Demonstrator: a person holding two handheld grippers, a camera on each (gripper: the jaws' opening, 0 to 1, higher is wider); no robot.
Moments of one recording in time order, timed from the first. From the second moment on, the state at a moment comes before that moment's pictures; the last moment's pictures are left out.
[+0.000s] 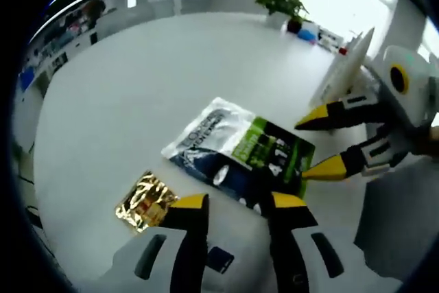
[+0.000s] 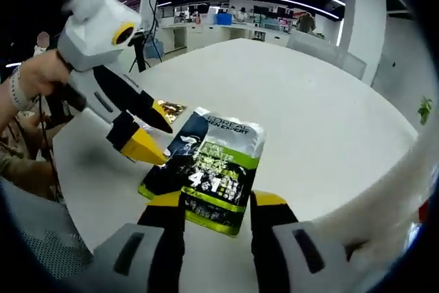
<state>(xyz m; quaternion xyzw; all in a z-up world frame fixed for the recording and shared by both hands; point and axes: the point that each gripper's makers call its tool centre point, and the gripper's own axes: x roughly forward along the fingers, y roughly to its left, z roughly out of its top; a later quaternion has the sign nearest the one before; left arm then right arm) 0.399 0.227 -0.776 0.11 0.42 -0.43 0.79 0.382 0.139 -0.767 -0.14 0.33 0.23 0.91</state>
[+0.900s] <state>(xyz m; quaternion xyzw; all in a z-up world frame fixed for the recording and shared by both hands) 0.404 0.220 -0.782 0.07 0.42 -0.42 0.80 0.384 0.128 -0.783 -0.12 0.35 0.22 0.90</state>
